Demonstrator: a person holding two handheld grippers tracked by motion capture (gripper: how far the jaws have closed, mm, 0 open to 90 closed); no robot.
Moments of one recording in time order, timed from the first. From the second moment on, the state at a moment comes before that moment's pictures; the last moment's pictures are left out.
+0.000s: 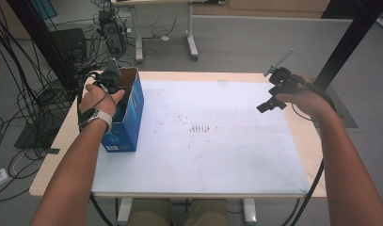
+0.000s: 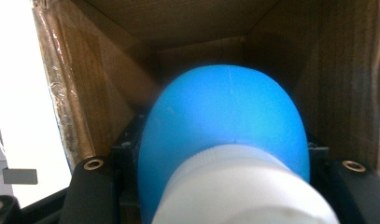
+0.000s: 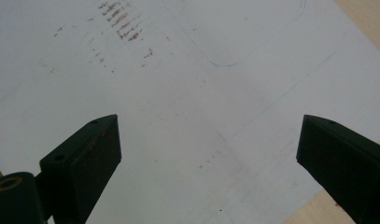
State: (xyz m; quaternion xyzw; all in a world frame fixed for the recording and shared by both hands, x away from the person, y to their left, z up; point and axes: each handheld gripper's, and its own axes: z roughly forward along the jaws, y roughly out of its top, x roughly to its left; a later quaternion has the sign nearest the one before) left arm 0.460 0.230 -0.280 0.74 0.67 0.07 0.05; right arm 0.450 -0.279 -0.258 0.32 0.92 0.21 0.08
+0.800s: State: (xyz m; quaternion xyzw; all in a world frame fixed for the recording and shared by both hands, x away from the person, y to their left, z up) left arm 0.459 0.229 -0.279 0.74 0.67 0.07 0.04; right arm 0.449 -0.279 -0.257 0.32 0.92 0.21 0.08
